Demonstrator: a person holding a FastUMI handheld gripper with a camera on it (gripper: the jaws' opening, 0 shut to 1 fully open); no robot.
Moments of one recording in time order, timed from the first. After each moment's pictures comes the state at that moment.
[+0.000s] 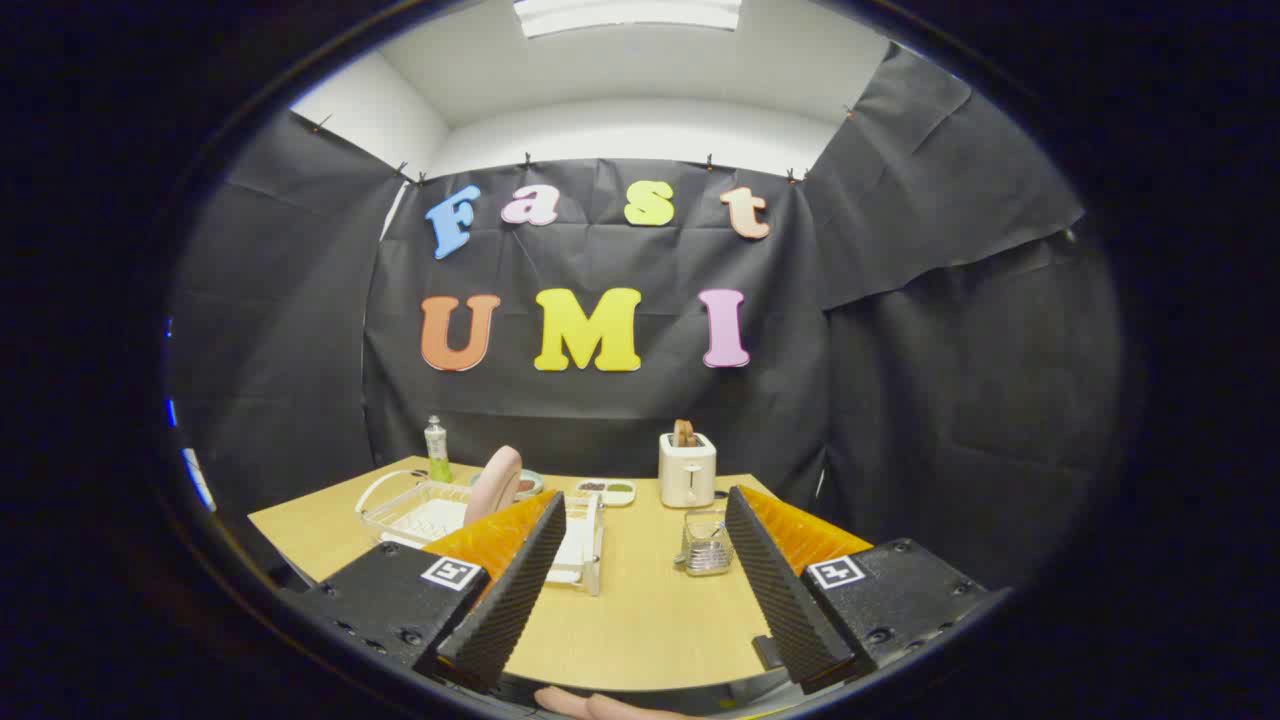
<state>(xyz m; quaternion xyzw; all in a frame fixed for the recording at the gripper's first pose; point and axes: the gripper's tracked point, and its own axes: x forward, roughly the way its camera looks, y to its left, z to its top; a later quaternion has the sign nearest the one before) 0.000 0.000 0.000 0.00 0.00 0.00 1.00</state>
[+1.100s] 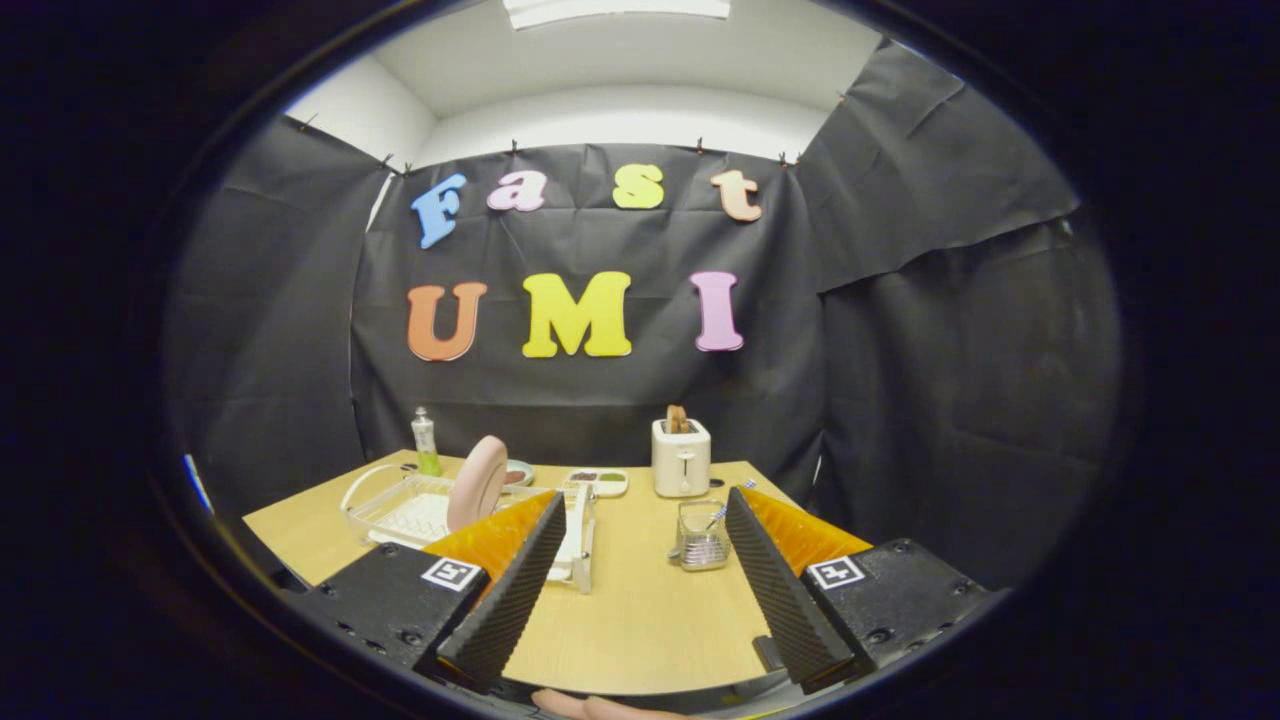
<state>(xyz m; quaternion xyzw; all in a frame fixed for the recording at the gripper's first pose) 0.043 0.007 -0.007 0.01 0.04 0.00 1.00</state>
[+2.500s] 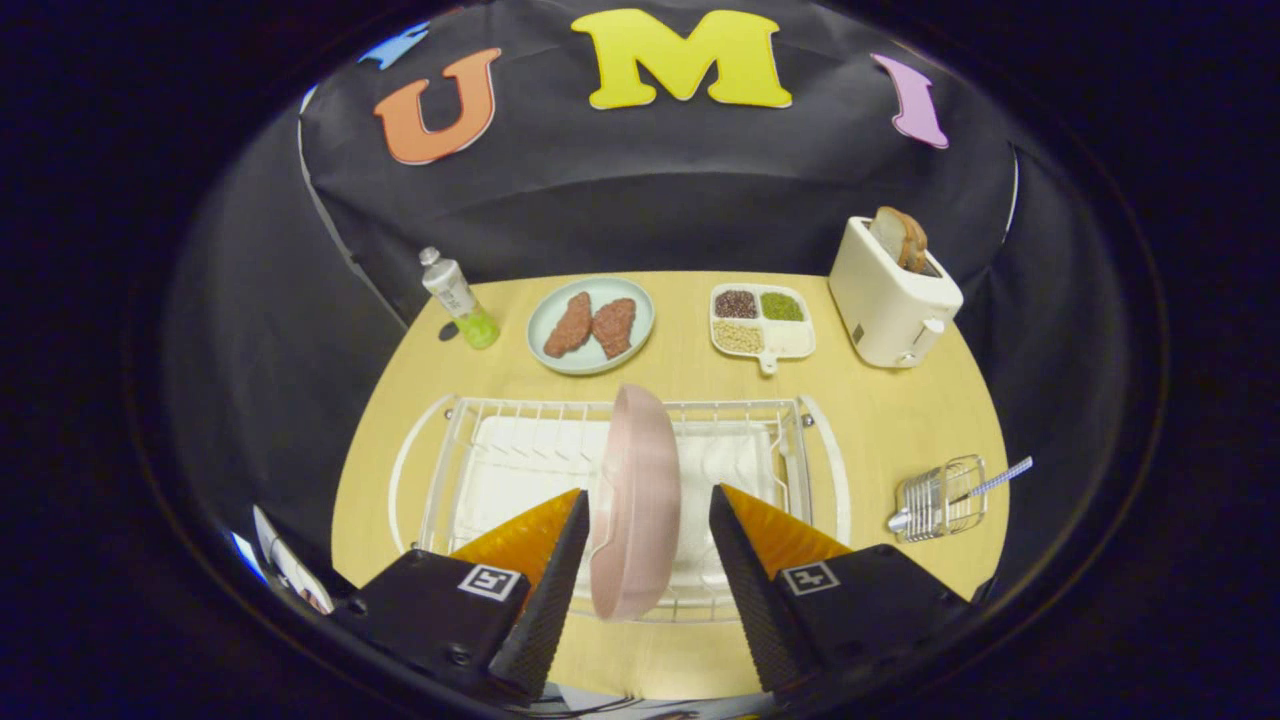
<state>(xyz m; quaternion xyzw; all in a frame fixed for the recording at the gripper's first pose) 0.298 0.237 -0.037 -0.04 0.49 0.05 0.87</state>
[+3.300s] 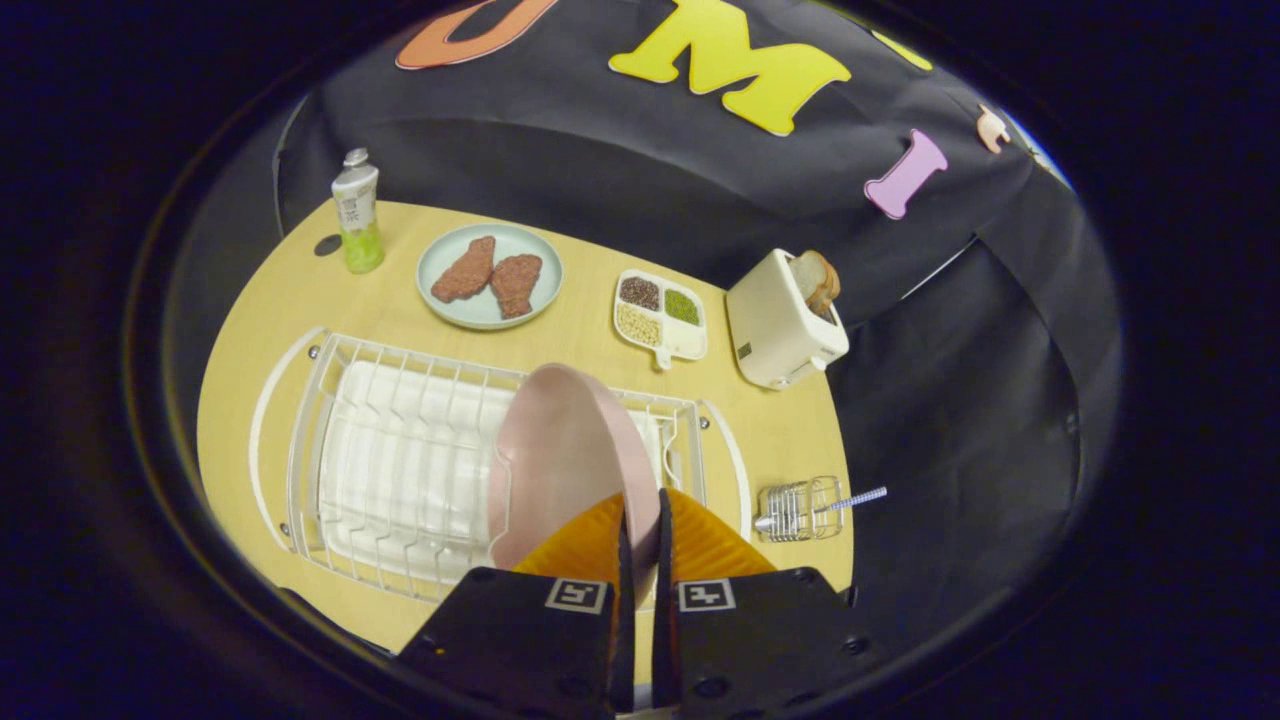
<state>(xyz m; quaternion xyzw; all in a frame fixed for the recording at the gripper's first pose) 0.301 0.231 -0.031 -0.20 0.46 -0.14 0.85</state>
